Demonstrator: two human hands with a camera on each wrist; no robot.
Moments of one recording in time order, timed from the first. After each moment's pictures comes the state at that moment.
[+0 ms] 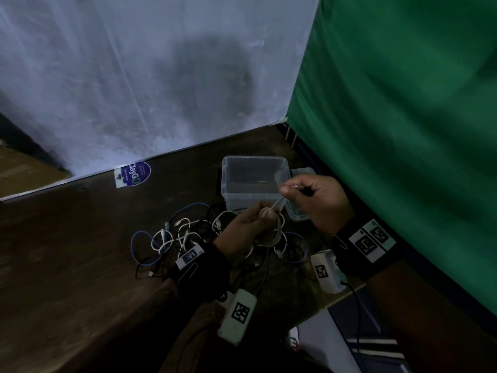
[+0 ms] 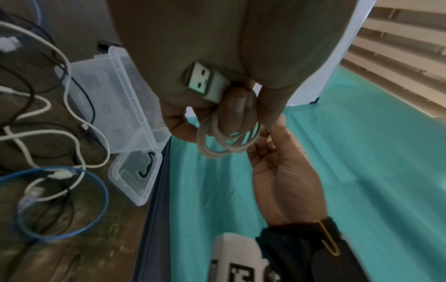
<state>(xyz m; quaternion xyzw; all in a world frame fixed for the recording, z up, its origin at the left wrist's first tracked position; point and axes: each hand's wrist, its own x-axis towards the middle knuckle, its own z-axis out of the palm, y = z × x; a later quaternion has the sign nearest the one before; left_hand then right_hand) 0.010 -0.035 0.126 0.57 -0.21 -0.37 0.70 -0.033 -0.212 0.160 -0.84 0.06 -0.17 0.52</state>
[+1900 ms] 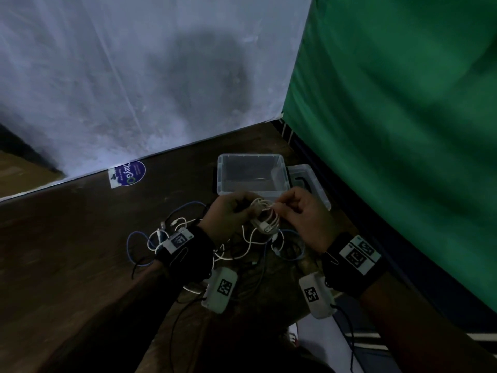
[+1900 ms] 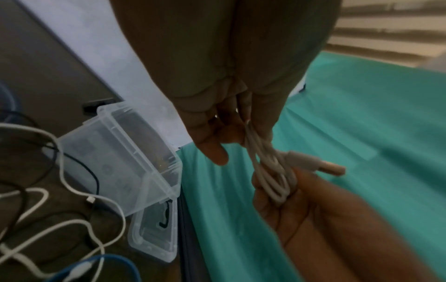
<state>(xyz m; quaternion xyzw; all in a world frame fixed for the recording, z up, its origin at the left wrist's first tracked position) 0.057 -0.027 0.098 0.69 -0.30 -0.24 0.61 -0.047 -0.200 0.130 -0.80 0.15 -0.08 0.58</state>
